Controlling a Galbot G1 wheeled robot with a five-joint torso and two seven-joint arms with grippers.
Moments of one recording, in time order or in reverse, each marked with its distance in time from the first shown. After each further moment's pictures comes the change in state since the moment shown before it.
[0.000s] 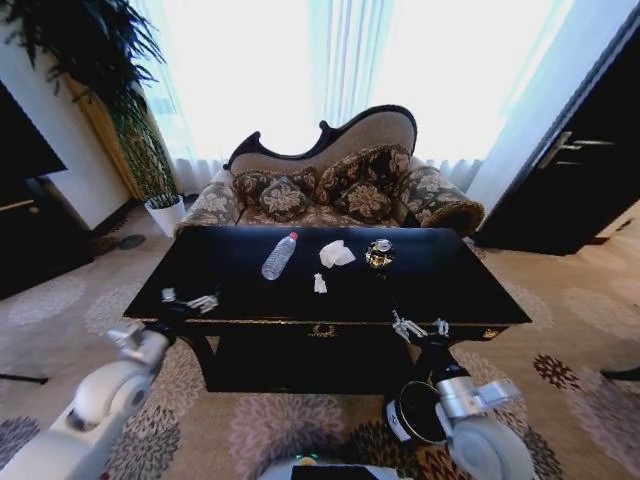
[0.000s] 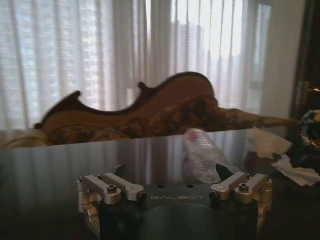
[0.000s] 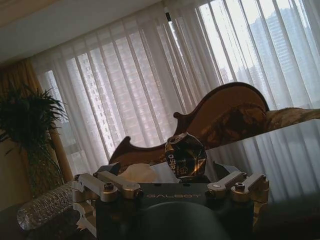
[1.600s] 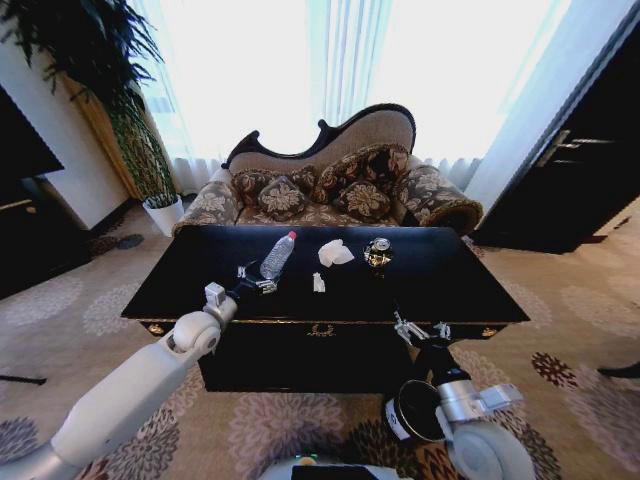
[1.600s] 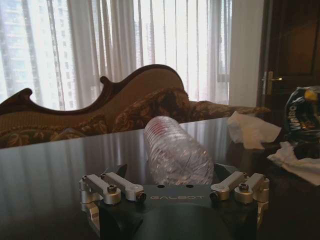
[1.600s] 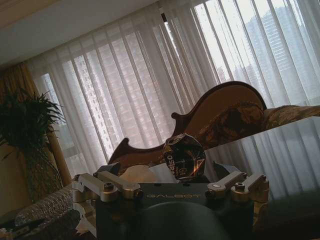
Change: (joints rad) left arm -0.538 -0.065 0.530 0.321 0.043 -0.056 0.000; right arm -0.006 0.022 0.007 0.008 0.010 -0.006 -0.006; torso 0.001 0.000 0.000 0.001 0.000
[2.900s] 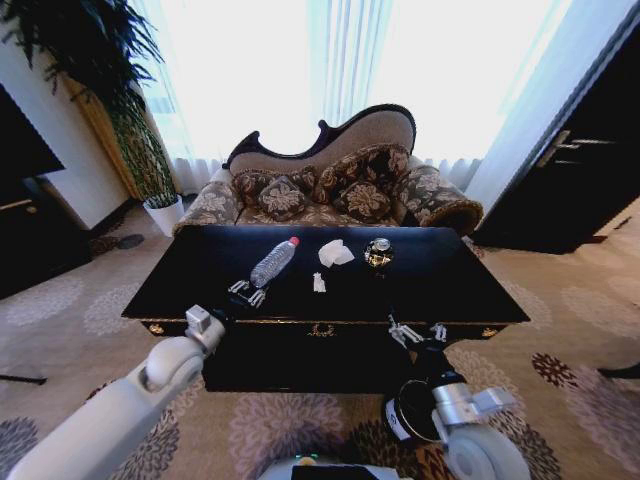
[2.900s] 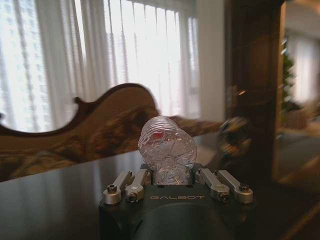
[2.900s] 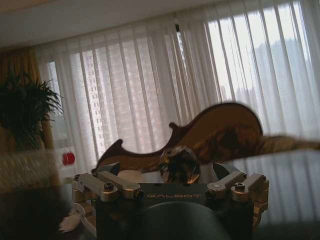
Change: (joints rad) left arm 0.375 0.144 -0.297 -0.438 -0.017 0.064 0.020; right arm 0.003 0.001 0.007 0.016 -0.186 0.026 0.034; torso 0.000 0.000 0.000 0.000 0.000
